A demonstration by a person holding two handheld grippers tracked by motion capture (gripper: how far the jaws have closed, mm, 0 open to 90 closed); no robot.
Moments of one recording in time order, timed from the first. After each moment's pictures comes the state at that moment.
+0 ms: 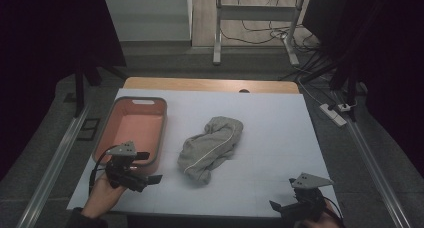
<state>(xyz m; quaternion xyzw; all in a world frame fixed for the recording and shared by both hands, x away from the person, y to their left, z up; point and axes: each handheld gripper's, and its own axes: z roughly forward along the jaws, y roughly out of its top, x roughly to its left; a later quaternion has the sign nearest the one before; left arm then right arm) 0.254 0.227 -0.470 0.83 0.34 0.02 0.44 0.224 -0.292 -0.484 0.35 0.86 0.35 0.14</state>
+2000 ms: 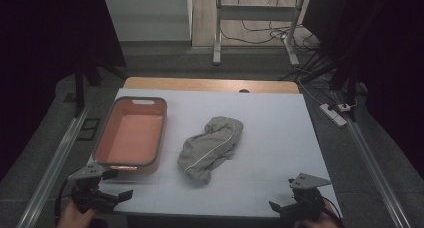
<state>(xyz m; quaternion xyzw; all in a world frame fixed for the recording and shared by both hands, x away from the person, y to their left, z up) 0.195 0.293 -0.498 0.79 0.42 0.05 0.44 0.224 -0.290 -0.485 0.35 0.86 0.34 0.14</state>
